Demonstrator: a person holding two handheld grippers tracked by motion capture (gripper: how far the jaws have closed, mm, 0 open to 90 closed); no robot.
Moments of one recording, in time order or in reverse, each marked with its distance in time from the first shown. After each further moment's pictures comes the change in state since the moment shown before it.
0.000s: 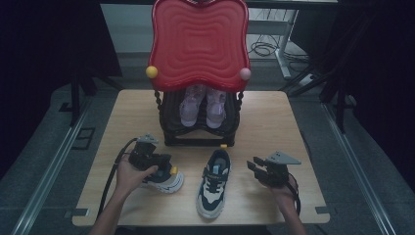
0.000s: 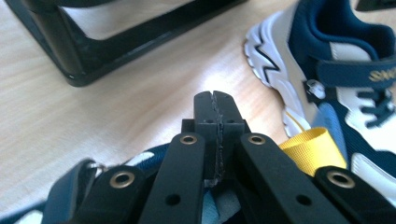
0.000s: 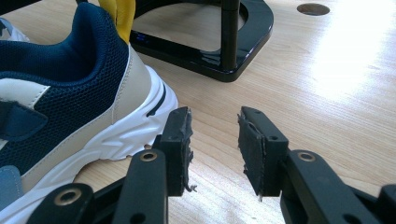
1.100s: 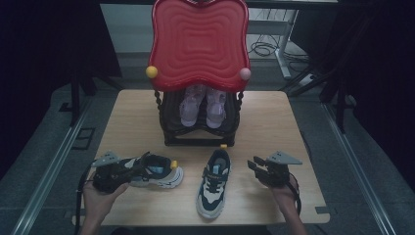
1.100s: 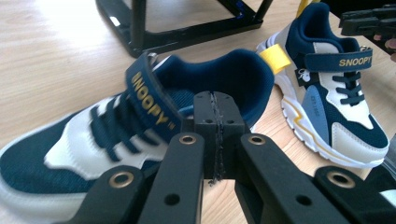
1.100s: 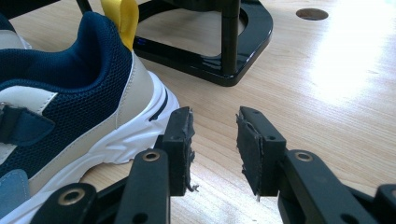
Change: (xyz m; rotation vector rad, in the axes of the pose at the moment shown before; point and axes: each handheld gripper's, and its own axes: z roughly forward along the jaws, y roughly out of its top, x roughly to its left) left arm 0.000 -0.067 -0.070 -0.208 0.068 -0.096; right arm 0.001 0.002 -0.003 -0.013 0.002 0.003
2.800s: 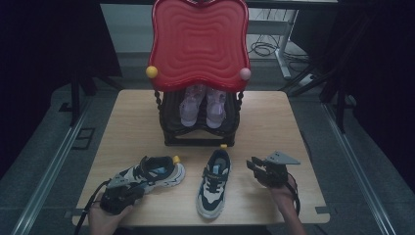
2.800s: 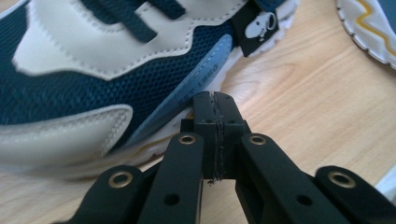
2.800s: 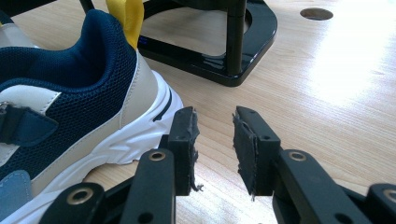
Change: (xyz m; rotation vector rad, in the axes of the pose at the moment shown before) left arm 0.000 -0.071 0.022 0.186 0.095 -0.024; right arm 0.003 0.000 0.003 0.001 0.006 -0.006
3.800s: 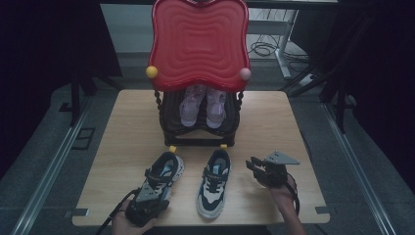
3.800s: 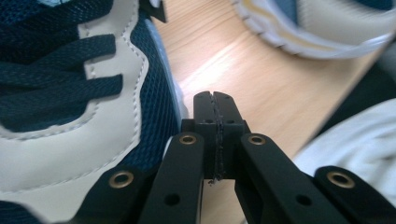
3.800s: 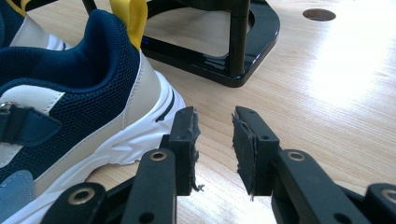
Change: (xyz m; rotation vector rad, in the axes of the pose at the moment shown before) left arm -0.076 0.004 0.023 0.044 -0.058 0.181; right arm 0.001 0.000 0.001 0.001 0.004 -0.003
